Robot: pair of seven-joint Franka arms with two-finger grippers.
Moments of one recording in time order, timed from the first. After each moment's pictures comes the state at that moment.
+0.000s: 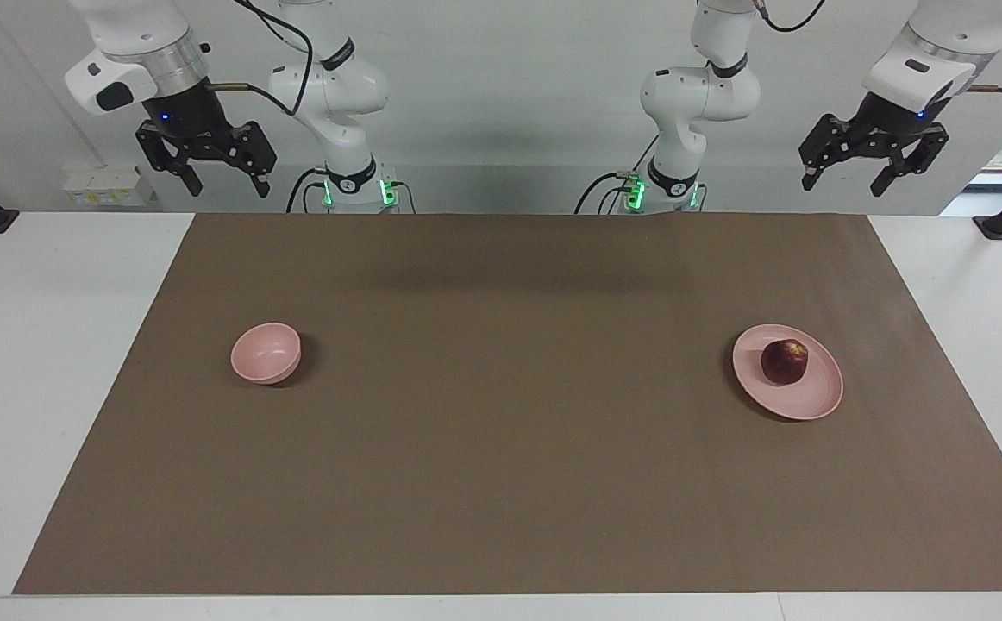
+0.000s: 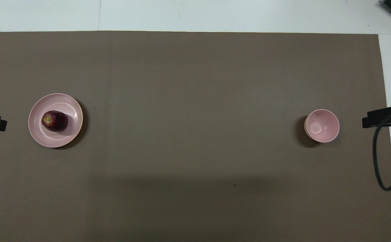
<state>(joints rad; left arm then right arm) -0.11 -0.06 0.06 -1.47 0.00 1.40 0.13 0.06 -0.08 -0.07 -1.55 0.01 1.47 0.06</state>
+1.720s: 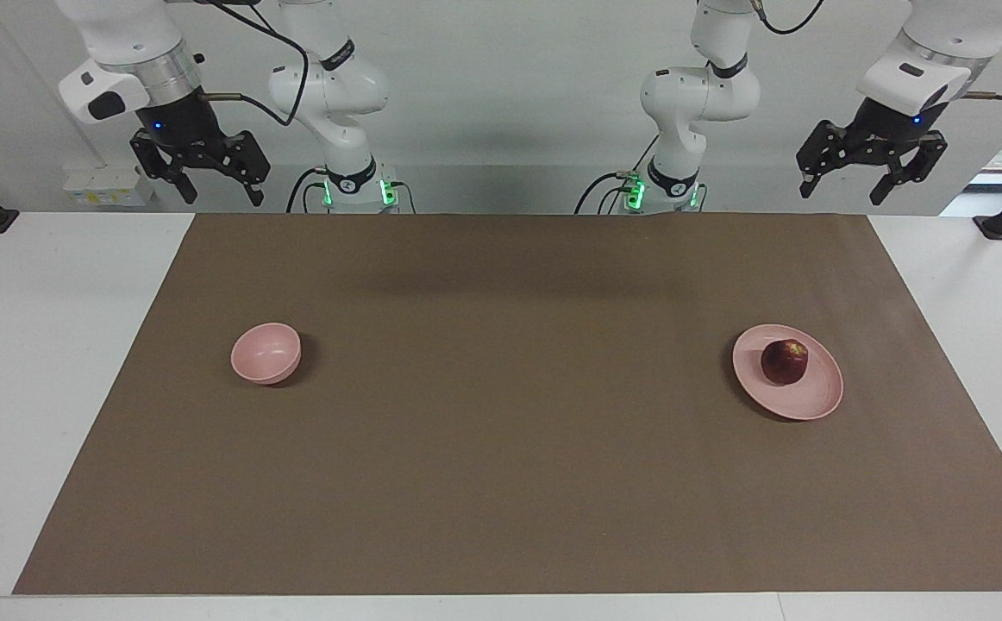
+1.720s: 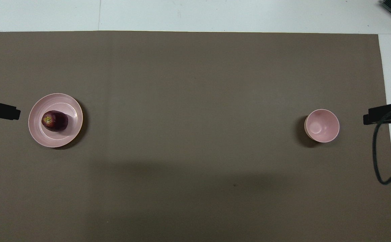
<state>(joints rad) -0.10 -0.04 0.06 -1.57 0.00 1.57 0.20 0.04 -0.08 -0.07 -1.58 0.01 1.51 0.06</state>
